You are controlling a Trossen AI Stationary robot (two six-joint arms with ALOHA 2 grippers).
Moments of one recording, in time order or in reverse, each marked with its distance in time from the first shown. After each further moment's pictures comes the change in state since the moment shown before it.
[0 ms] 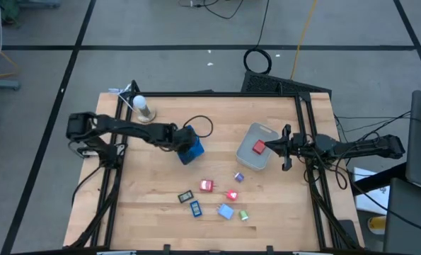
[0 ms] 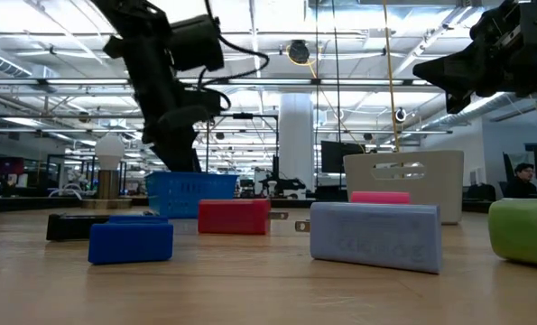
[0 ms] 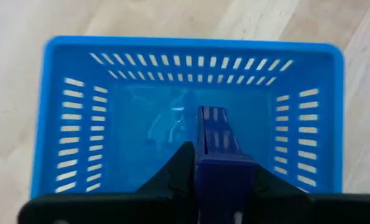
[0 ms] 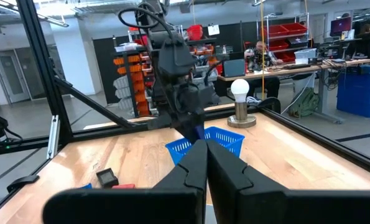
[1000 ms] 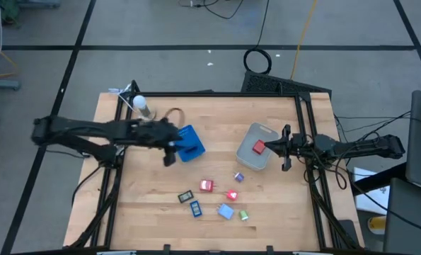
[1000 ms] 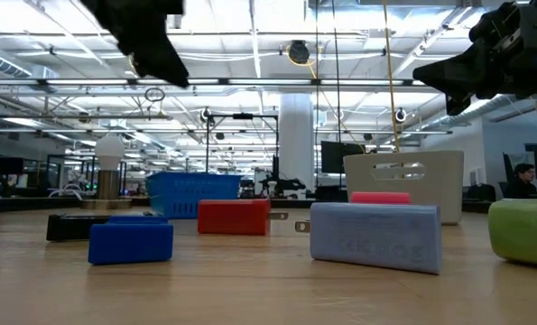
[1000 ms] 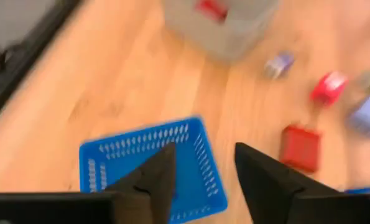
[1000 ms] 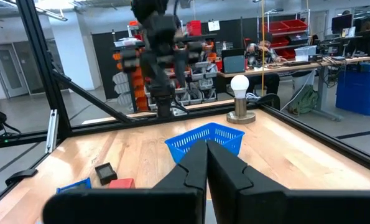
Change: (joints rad) left arm -0.106 -0.486 -0.061 0.040 0.029 0.204; right arm 0.000 0.000 0.000 -0.017 0.000 -0.007
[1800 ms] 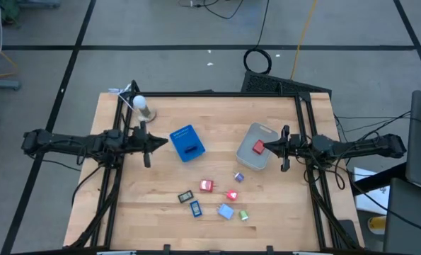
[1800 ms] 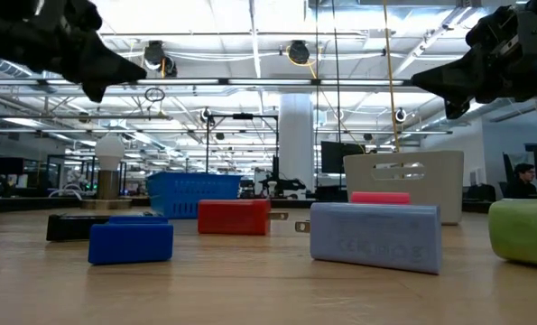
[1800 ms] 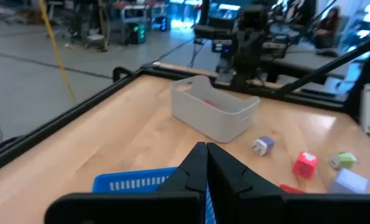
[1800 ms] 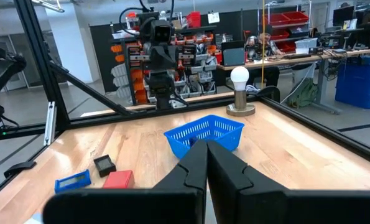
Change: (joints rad) left arm -0.048 -0.660 -0.650 0.579 -0.093 0.023; right arm 0.000 0.037 0.000 0.001 -0.002 0.006
